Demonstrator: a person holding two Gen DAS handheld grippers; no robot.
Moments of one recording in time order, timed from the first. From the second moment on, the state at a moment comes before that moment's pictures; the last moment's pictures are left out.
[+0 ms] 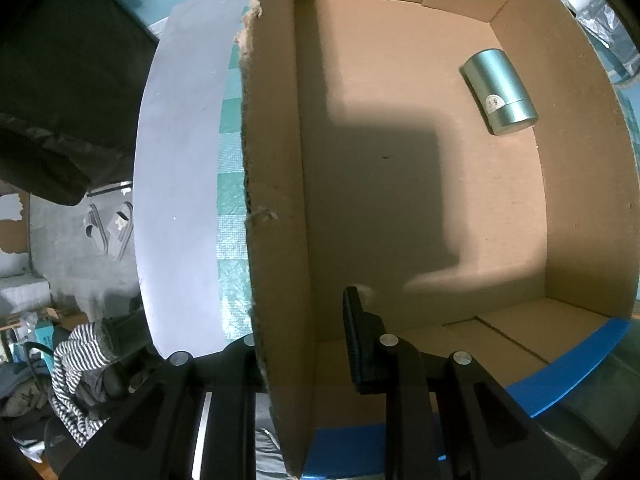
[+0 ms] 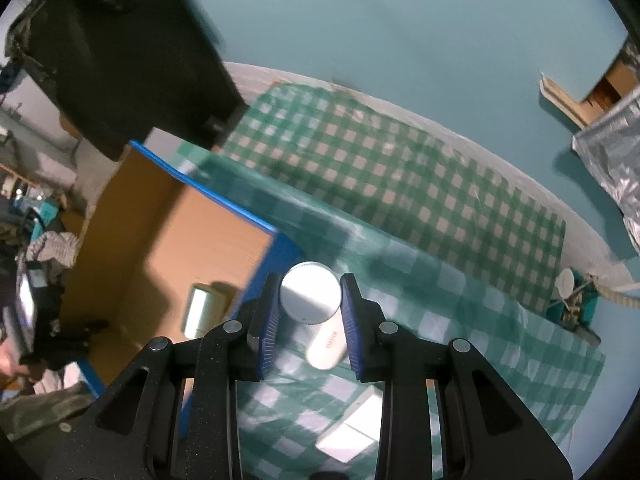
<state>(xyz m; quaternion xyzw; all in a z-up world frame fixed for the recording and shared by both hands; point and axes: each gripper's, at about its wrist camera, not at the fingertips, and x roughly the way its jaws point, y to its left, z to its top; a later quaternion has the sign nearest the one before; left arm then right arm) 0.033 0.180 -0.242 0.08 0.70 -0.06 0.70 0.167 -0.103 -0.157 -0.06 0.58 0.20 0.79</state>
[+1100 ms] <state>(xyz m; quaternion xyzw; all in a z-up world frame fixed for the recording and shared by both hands) 0.026 0.185 -0.245 0.07 0.70 -0.06 0.70 0.176 -0.026 -0.198 -0.11 0.61 0.24 0.75</state>
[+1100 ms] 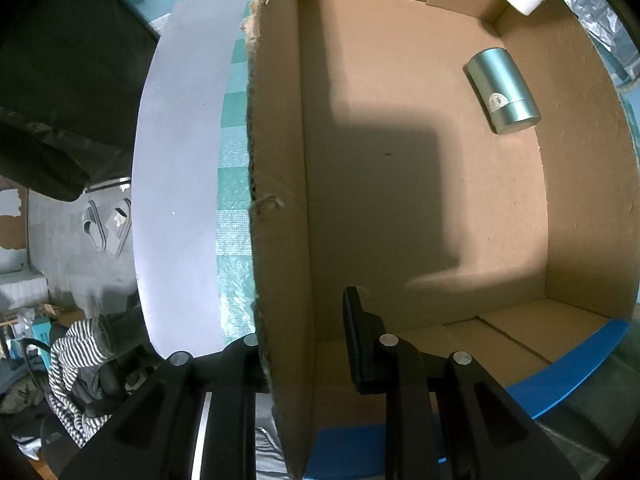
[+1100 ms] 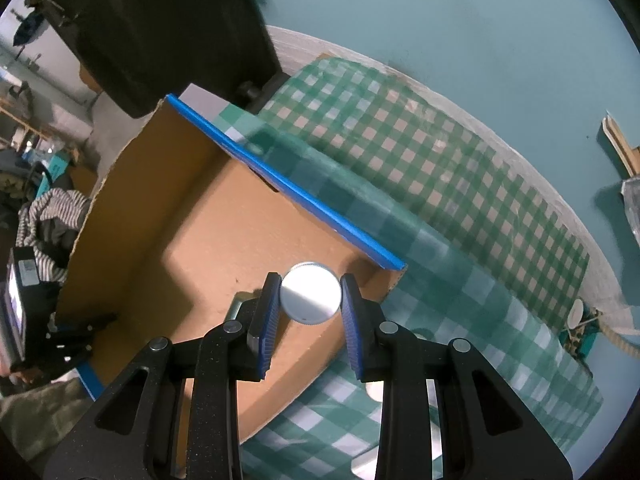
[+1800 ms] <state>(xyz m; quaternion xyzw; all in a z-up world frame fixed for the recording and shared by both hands) 0.027 0.177 -0.243 0.09 0.70 -0.06 0.71 0.174 -0.052 -0.170 -0.08 0.59 0.22 0.77</state>
